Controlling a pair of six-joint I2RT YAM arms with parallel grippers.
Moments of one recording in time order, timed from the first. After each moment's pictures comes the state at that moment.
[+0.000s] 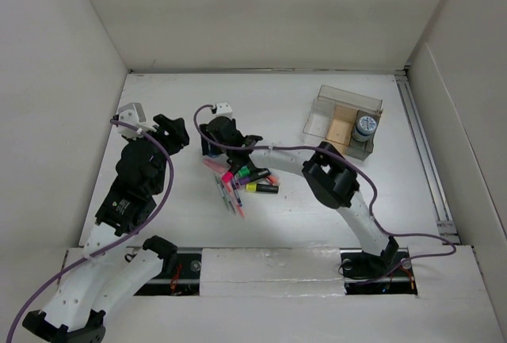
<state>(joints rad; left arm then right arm) -0.47 0.66 0.87 -0.30 -0.51 -0.48 0.95 2.34 1.85 -0.06 0.34 0.50</state>
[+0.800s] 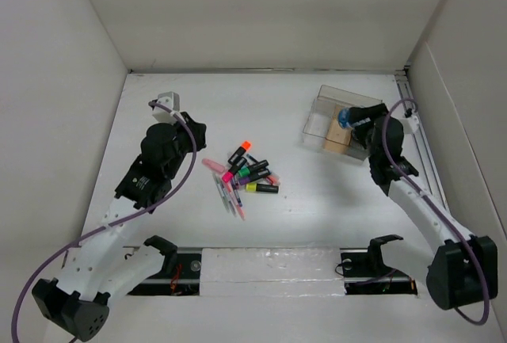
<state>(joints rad) -0.47 0.82 0.87 -0.27 -0.25 -0.48 0.22 1.09 0.70 0.16 0.32 1.03</state>
